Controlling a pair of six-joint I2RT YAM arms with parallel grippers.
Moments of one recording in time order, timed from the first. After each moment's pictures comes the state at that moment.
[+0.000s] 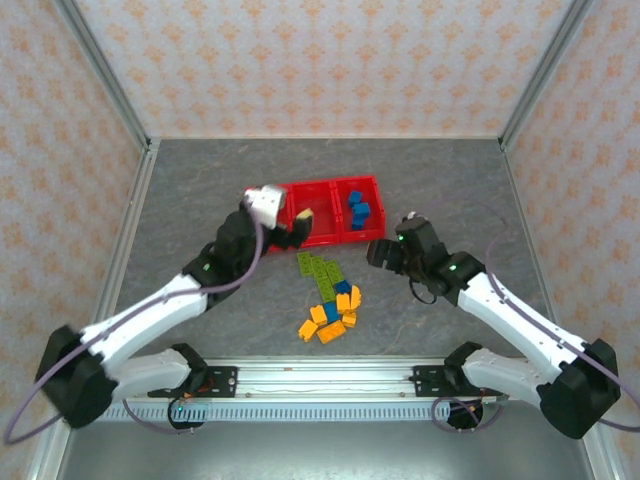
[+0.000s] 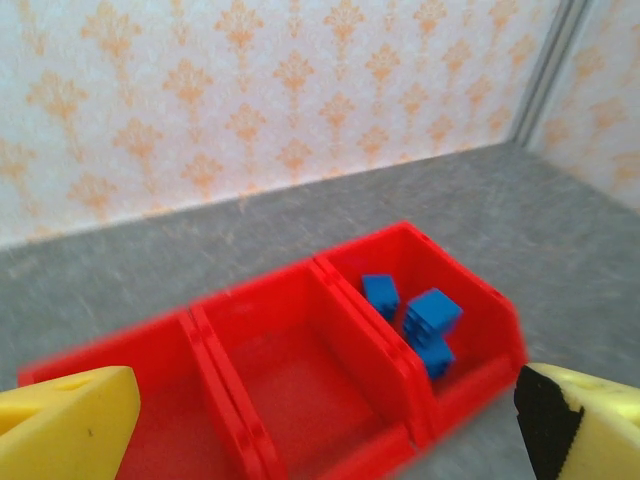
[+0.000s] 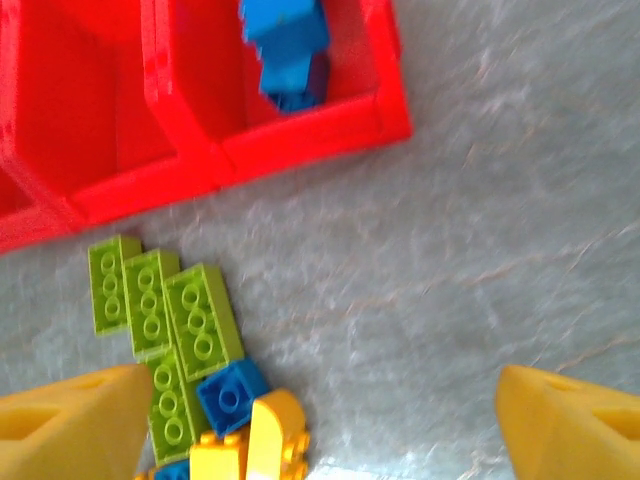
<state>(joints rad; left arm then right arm) -0.65 1.02 0.67 0.12 -0.25 -0.18 0.62 1.05 0.77 -0.60 0.11 0.72</state>
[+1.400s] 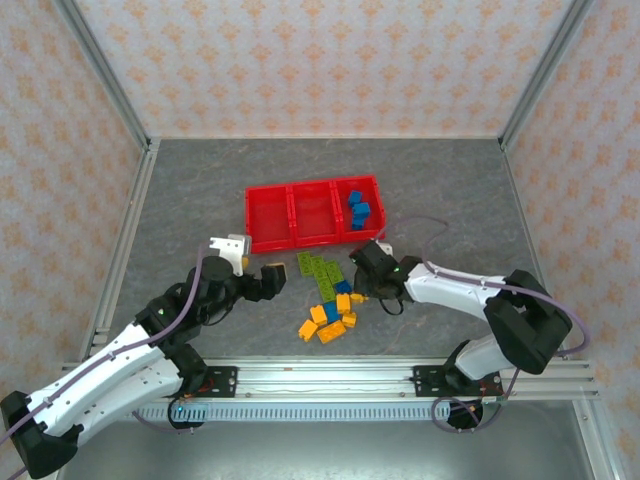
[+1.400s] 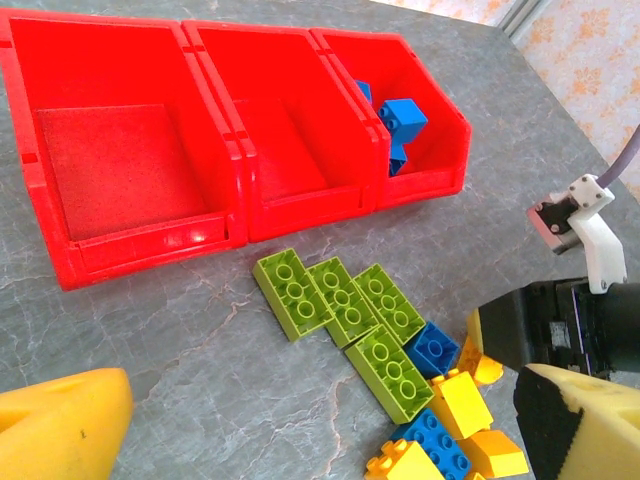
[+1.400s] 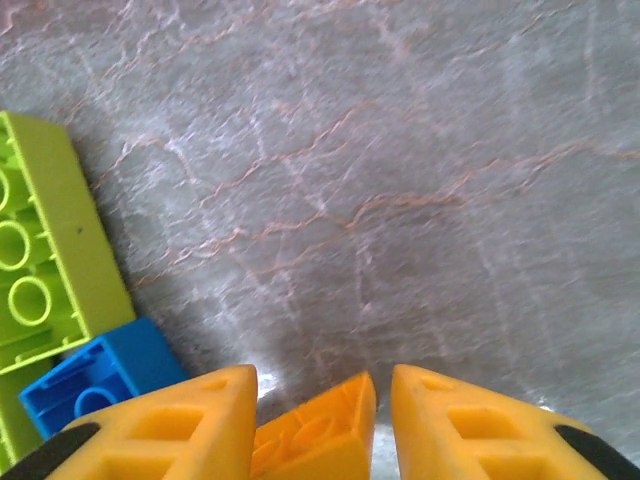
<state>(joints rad) -0.72 0.64 0.58 -0.44 -0.20 -0.54 0.77 1.44 0.72 -0.44 0.16 0.80</state>
